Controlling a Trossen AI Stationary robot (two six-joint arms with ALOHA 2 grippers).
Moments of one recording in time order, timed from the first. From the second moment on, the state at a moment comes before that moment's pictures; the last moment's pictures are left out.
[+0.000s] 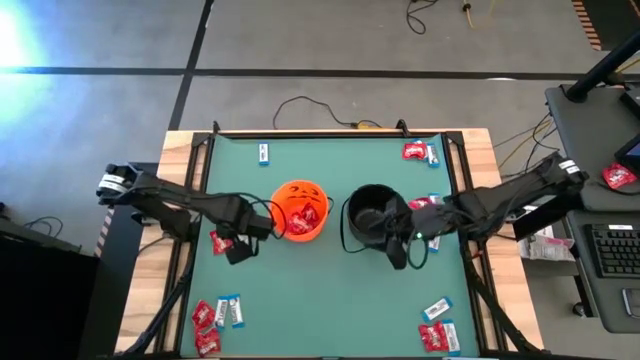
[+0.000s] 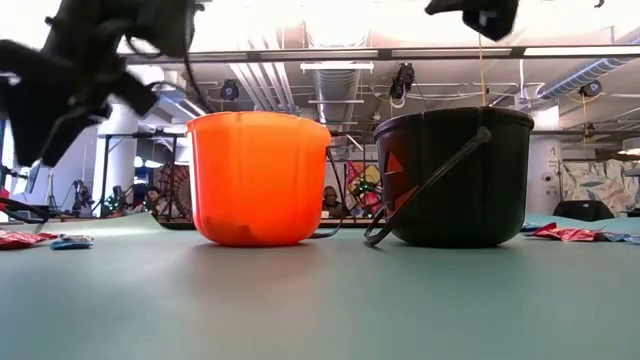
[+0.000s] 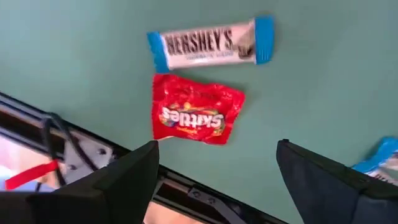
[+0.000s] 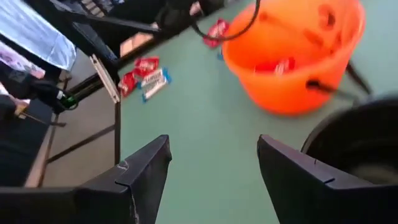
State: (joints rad) left arm -0.18 1.44 0.96 -1.36 0.04 -0.66; right arm 0.36 1.19 1.01 -0.37 0.23 0.71
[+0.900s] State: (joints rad) left arm -0.27 1.12 0.76 -1.14 -0.15 -0.82; right arm 0.48 1.23 1.01 -0.43 0.26 0.97
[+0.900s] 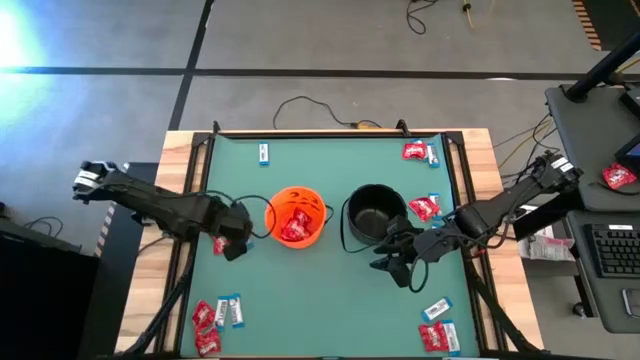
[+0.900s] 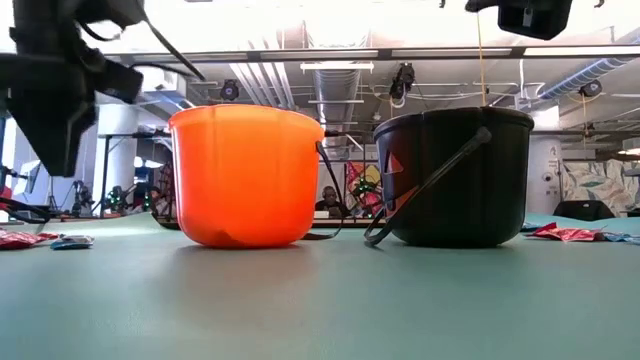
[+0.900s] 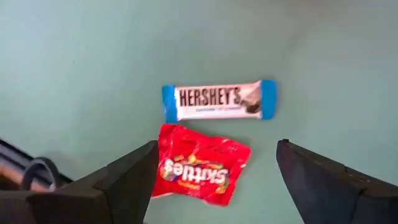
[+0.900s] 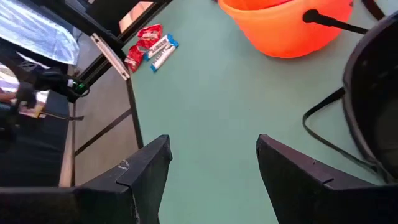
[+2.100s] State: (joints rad) left arm -0.31 1.30 0.52 -0.90 -0.03 -0.87; right arm 0.33 1.21 1.01 -0.55 0.14 0.97
